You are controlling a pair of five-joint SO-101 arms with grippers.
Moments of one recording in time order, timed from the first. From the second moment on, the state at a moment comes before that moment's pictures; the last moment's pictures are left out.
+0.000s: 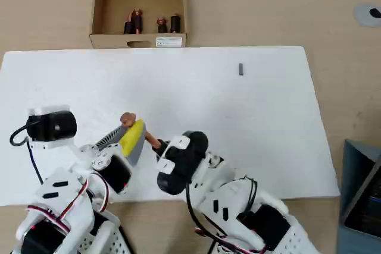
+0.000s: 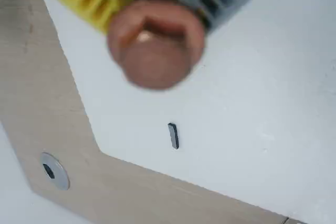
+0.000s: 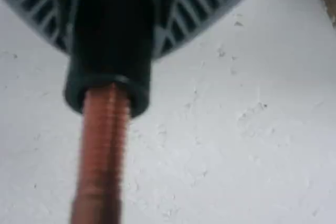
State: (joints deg) left arm 25.8 -104.3 62.2 63.1 29.7; right arm -52.0 -103.7 78.5 59.3 -0.8
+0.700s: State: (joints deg) left arm 34.0 -104.3 68.0 63.9 17.9; right arm -52.0 -103.6 78.5 59.2 -0.7
